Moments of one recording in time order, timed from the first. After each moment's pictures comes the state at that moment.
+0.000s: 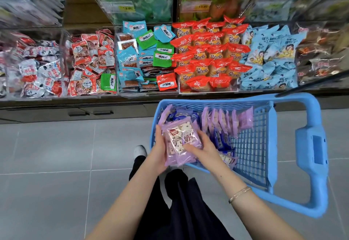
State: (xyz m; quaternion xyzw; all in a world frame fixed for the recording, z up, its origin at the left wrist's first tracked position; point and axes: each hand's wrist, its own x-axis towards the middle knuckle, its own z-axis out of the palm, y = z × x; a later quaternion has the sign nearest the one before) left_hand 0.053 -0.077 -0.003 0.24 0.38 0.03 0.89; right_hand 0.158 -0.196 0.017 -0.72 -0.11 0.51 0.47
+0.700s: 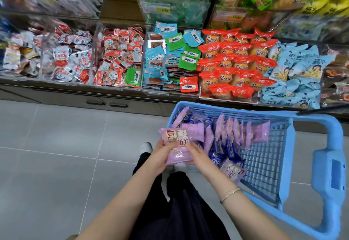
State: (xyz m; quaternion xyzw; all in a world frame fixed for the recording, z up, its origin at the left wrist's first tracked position) left_hand 0.009 -0.063 -0.002 0.28 0.50 0.09 0.82; right_hand 0.115 -0.156 -0.015 -0.68 -0.09 0.60 0.42
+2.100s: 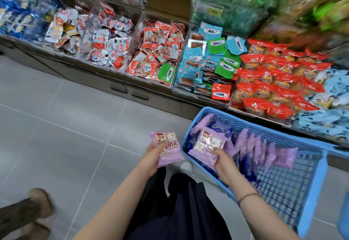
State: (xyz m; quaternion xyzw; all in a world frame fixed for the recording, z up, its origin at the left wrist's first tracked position) left_hand -0.064 -0.029 -0.035 0.16 0.59 0.18 0.78; right_hand 0.135 -0.134 -0.049 -0.66 0.12 0.57 0.48
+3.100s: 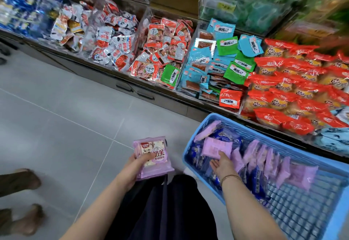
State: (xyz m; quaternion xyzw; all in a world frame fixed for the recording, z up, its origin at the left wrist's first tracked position) left_hand -0.110 -0.017 -0.037 0.23 0.62 0.16 0.73; right_hand 0.159 -0.099 -0.142 -0.65 0.34 0.51 0.45
